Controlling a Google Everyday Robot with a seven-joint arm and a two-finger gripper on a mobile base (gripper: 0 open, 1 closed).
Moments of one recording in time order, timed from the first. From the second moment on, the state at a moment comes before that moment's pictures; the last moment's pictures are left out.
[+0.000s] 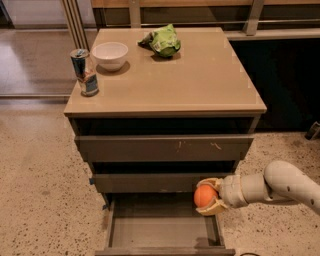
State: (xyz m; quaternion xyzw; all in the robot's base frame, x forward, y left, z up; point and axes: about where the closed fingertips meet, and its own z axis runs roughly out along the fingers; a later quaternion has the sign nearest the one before) arm 0.474 -0.144 0.548 -0.59 0.67 0.26 0.36
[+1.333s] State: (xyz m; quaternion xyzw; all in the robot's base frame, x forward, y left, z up) arm 0.512 -0.120 0.390 -0.60 0.65 0.28 0.37
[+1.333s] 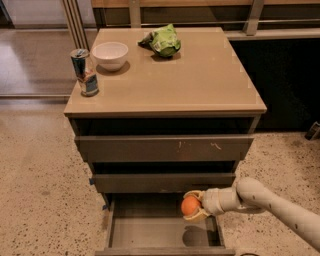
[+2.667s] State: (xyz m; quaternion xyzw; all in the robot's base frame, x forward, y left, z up) arm 0.506 -0.107 0.236 -0.59 0.65 0.29 0.37
